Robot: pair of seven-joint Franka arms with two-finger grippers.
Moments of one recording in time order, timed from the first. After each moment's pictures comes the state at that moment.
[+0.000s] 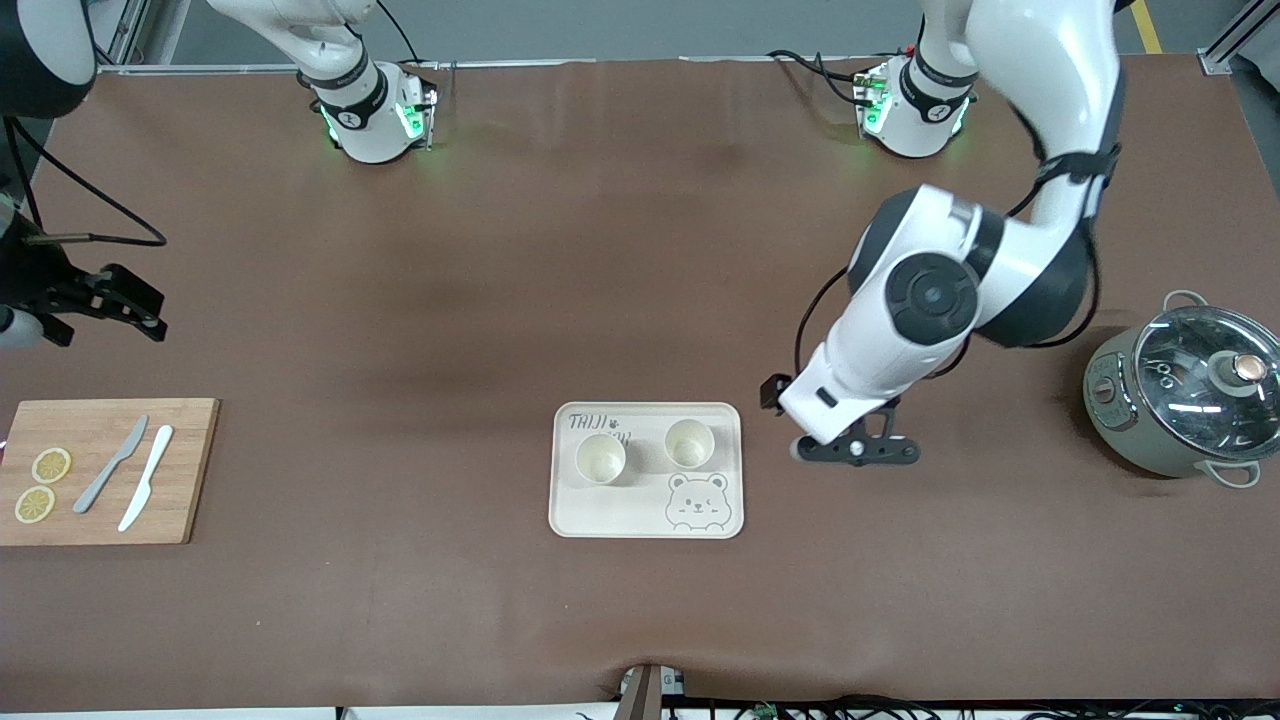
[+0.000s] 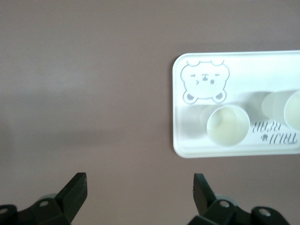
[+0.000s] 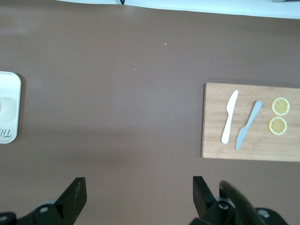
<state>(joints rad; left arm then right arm) -0.38 0.60 -0.11 -1.28 0.02 1.88 -0.44 -0.07 0.06 0.09 -1.60 -0.04 1.80 -0.06</state>
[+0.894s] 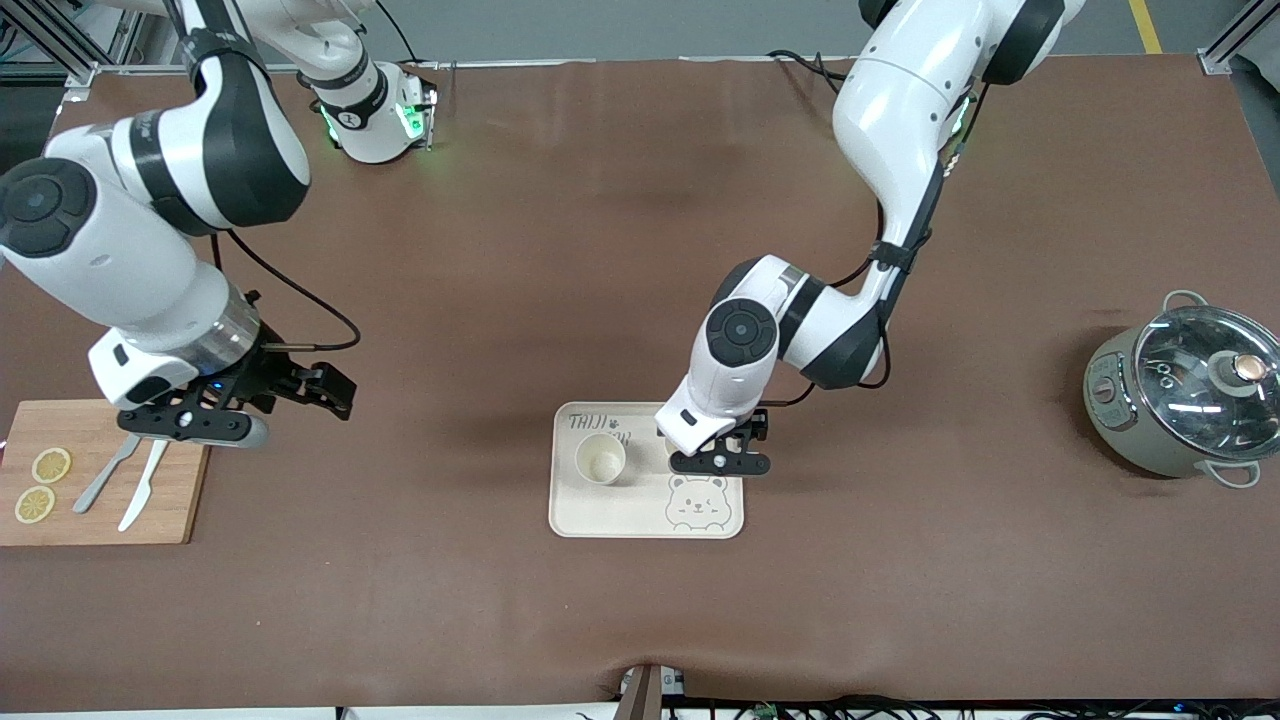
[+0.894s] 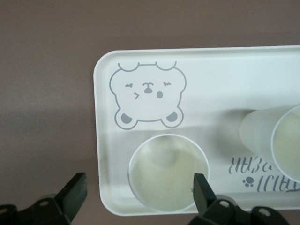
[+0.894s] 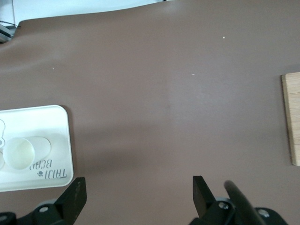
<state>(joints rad) -0.62 0.84 0.01 -1.24 0.02 2.18 -0.57 0.15 0.29 0.09 -1.53 -0.04 1.96 0.38</state>
